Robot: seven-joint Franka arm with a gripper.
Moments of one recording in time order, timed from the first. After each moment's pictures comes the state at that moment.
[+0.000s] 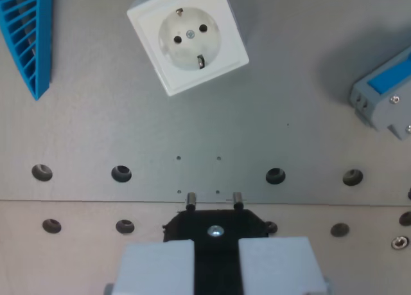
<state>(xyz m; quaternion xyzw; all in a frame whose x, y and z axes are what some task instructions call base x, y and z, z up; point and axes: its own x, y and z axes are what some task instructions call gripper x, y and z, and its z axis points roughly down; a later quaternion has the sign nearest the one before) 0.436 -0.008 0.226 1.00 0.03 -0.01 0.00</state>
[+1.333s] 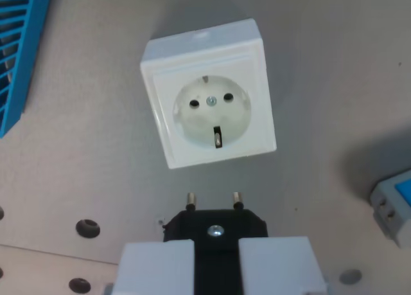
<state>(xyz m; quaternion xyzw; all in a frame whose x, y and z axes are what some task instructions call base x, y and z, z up) 0.458 0.002 0.156 0.99 0.14 -0.01 0.00</state>
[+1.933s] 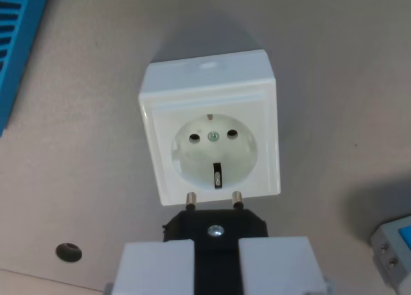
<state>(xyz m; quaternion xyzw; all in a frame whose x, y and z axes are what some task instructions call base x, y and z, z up) 0.466 0.004 0.133 0.99 0.17 -0.01 0.00</state>
